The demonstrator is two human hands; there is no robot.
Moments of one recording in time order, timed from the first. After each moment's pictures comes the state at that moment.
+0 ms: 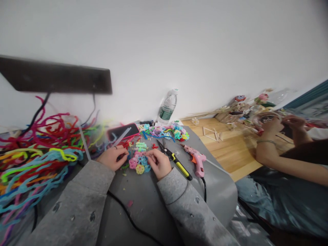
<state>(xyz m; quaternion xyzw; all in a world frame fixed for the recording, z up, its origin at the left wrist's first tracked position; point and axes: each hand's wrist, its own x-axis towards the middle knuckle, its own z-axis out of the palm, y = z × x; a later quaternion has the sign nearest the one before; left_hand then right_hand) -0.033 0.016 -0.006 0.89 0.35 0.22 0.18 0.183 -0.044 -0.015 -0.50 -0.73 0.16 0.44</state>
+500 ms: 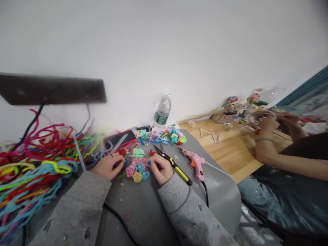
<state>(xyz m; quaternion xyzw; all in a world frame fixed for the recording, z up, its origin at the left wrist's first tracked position) -0.034 0.018 -0.007 0.90 0.36 0.21 0.15 0.191 -0.046 -0.016 -0.47 -0.69 0.20 0.51</state>
